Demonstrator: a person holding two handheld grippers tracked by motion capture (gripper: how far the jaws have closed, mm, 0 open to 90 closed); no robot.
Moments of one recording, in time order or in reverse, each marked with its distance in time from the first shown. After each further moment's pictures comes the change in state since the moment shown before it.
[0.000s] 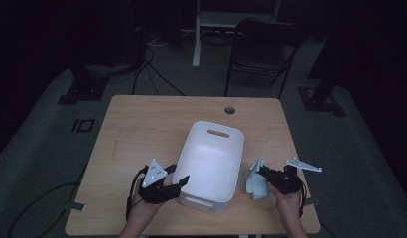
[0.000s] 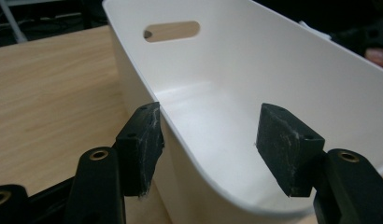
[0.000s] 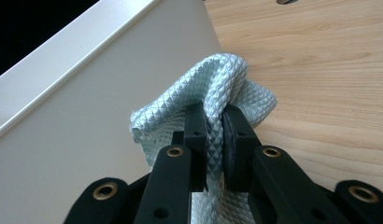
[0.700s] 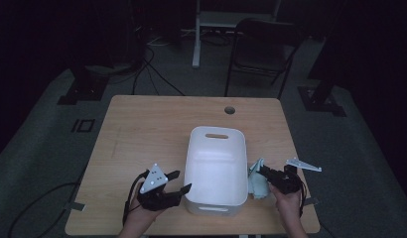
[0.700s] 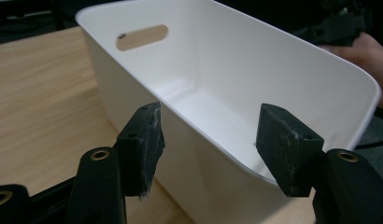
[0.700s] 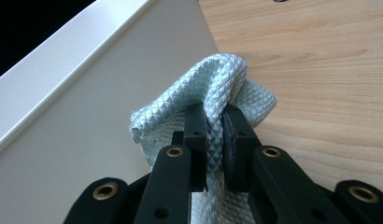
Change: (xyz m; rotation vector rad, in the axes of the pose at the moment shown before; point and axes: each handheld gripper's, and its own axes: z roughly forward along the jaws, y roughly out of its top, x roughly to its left) left arm -0.004 0.011 -0.015 0.007 -0.083 0.024; right arm -0.003 -0.001 0.001 0.003 -0.002 0.009
